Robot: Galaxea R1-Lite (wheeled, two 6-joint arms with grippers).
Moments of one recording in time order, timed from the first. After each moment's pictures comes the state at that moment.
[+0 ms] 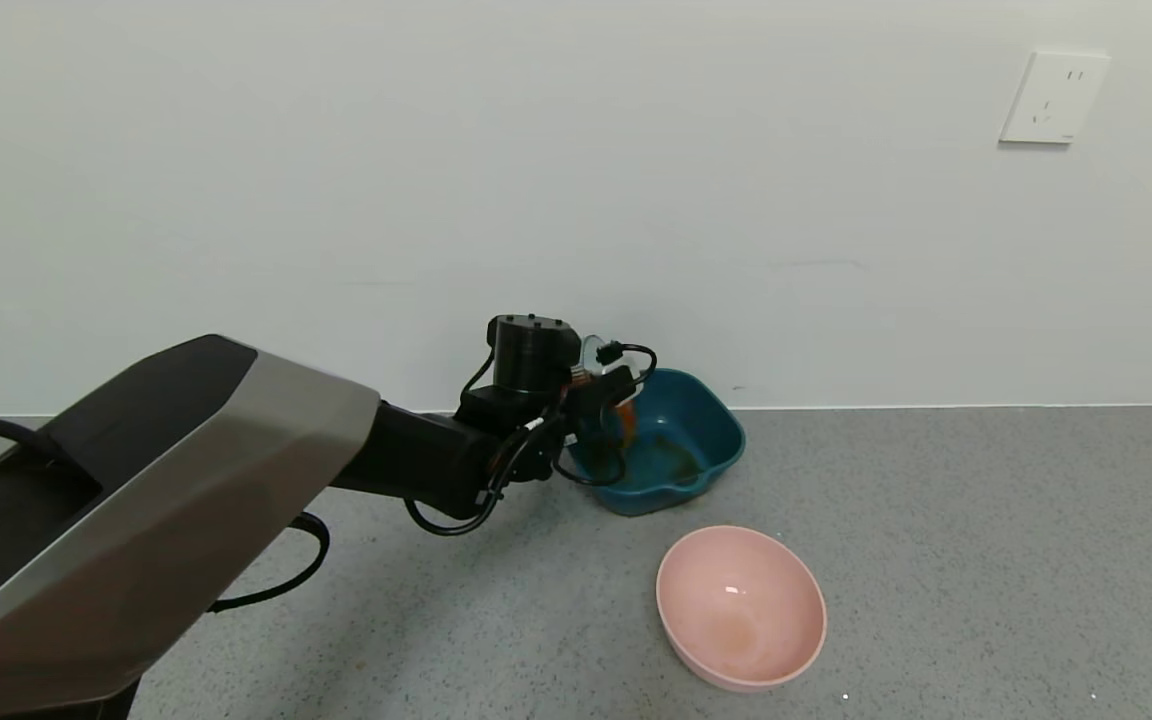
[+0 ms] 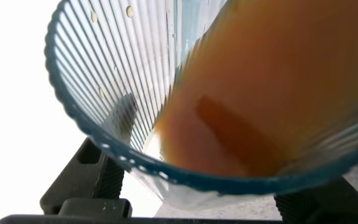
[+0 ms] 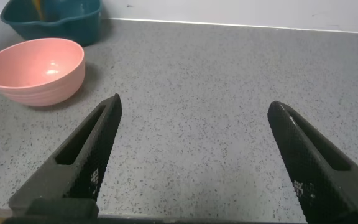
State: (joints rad) left arm -0.53 2.28 -1.46 -0.54 0.50 1.09; right arm 0.00 0.00 0.00 0.01 0.01 -0.01
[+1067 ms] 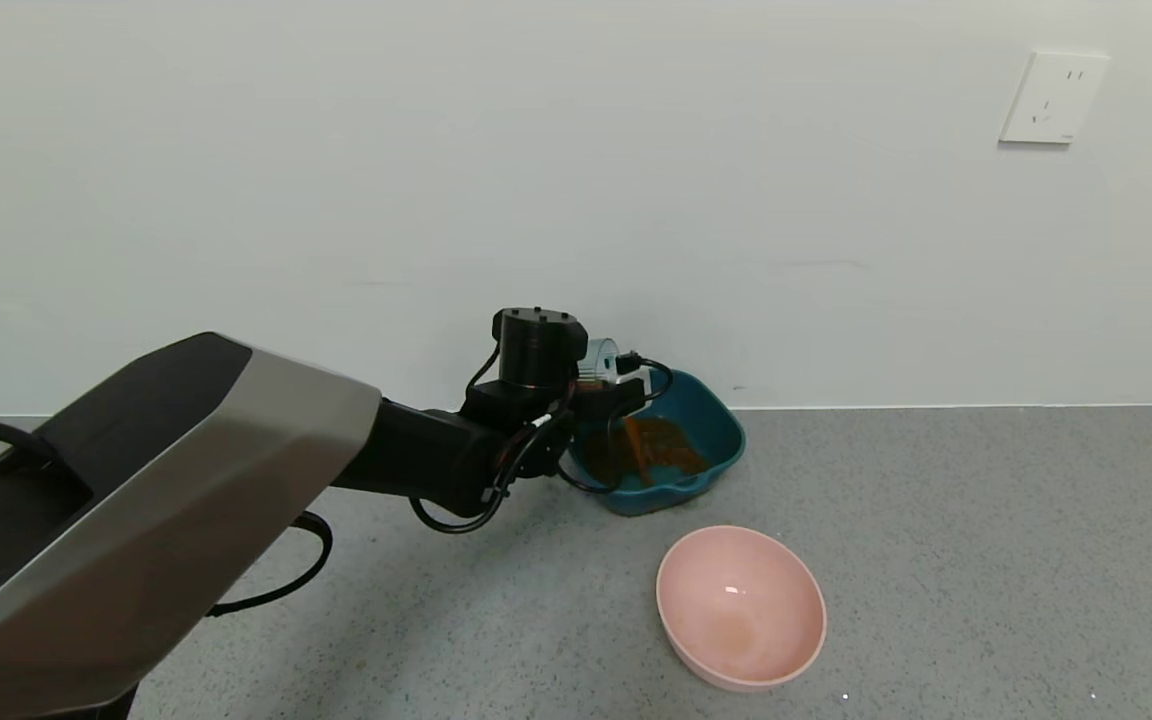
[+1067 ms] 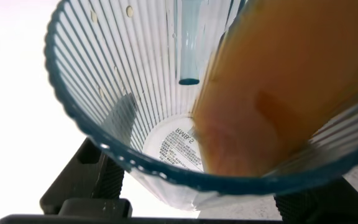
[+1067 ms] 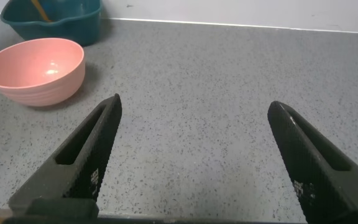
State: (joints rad) left arm -0.55 2.28 -1.48 -0.54 0.52 1.30; right arm 0.00 0.00 0.00 0.01 0.01 -0.01
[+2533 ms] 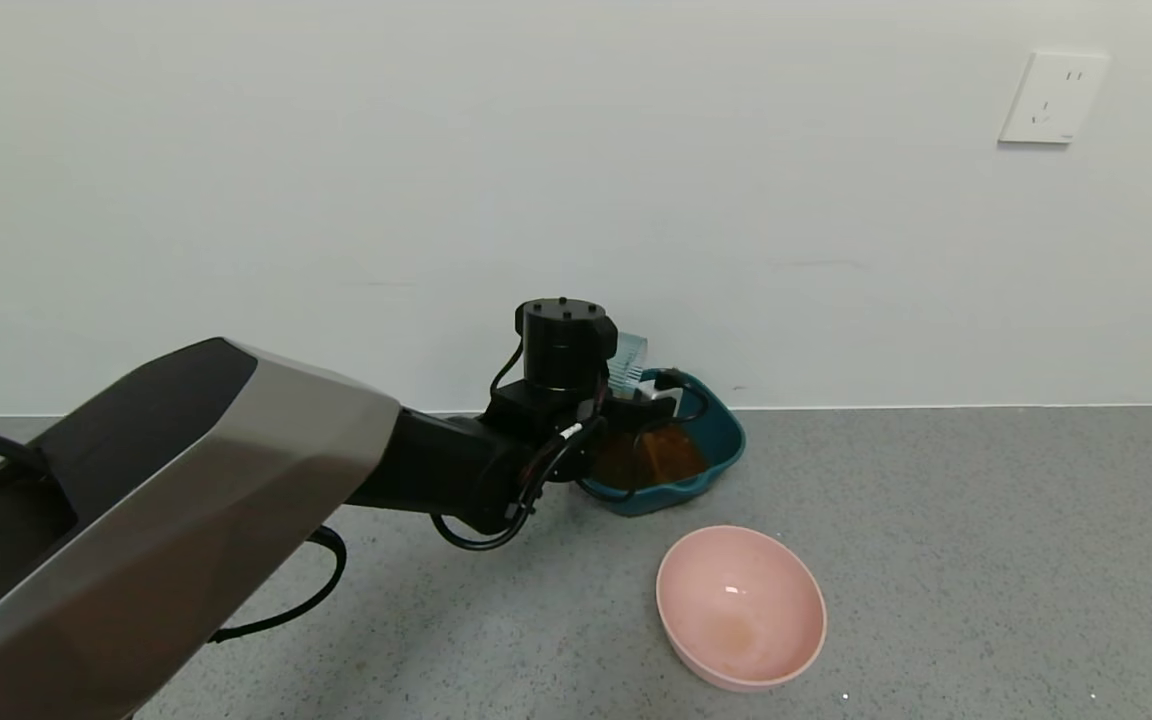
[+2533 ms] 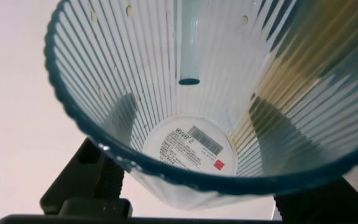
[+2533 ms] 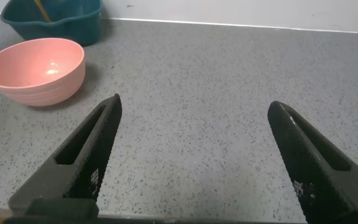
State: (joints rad) left arm -0.62 2.26 -1.47 -0.66 0.61 1.67; right arm 0.00 0.00 0.00 0.01 0.01 -0.01
